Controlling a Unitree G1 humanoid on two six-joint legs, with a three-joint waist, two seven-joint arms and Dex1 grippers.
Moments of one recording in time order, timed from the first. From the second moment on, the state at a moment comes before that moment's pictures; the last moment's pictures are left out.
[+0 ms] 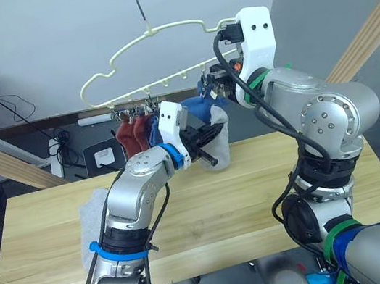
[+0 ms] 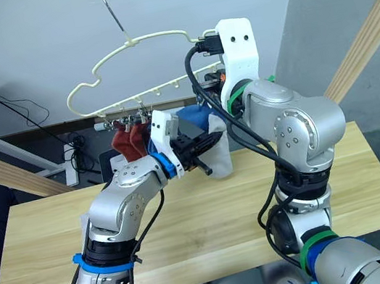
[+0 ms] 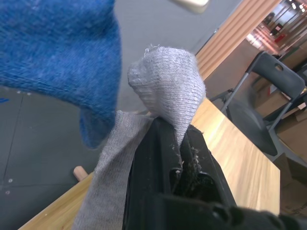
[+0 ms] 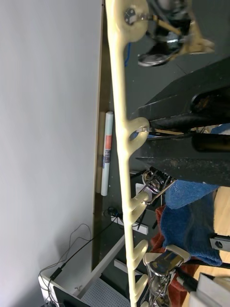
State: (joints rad) left arm -0.58 0.27 -0.14 -0.15 -0.37 0.69 -0.56; right arm -1.02 0.08 -0.20 -0.41 0.30 1.46 -0.05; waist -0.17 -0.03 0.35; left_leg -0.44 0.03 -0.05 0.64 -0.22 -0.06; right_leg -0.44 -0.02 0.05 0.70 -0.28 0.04
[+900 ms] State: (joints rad) left arm -0.67 0.22 -0.11 -0.09 -0.35 0.66 -0.55; right arm -1.02 0.08 -0.20 -0.41 0.30 1.46 -0.05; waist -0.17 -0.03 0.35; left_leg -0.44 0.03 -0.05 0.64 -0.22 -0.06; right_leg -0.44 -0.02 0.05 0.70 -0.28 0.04
